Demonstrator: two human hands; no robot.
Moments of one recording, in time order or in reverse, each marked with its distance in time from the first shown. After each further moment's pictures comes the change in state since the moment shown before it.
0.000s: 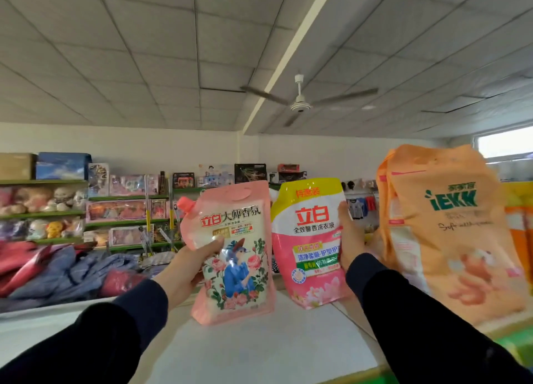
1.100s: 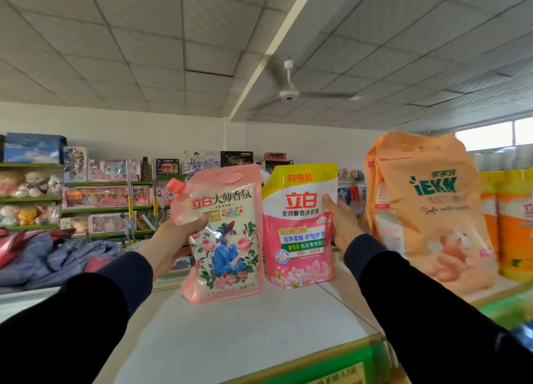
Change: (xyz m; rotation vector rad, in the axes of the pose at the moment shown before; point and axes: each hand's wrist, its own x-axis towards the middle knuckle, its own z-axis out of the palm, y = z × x) left_hand 0.010 0.014 -0.014 0.150 0.058 0.048; right_hand 0.016 0.002 -0.019 -0.140 -0.075 0.003
